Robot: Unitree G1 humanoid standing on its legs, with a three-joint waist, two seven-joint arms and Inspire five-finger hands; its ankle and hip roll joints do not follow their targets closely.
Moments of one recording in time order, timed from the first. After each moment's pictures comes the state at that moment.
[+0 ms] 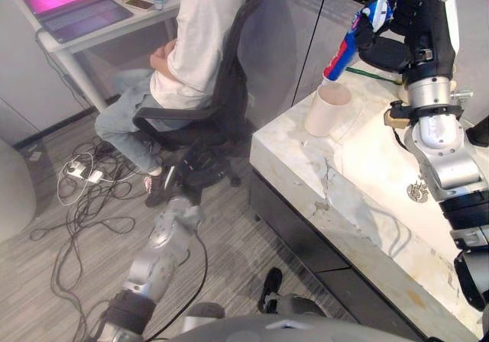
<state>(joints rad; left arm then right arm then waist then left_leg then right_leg) 0.01 0.33 -0.28 -0.05 -0.82 -0.02 0.36 -0.60 -0.82 0.22 0.17 0.34 -0.27 -0.31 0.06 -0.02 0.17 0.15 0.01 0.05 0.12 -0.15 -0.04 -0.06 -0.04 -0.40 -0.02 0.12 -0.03</state>
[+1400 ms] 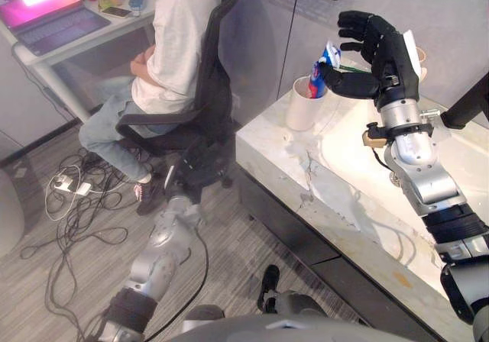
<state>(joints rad) 0.00 0.33 -0.28 -0.05 -0.82 -0.02 0.38 -0.52 -0.74 0.25 0.12 0.32 -0.22 -0.25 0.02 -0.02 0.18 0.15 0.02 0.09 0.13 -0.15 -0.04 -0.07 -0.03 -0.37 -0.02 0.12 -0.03</state>
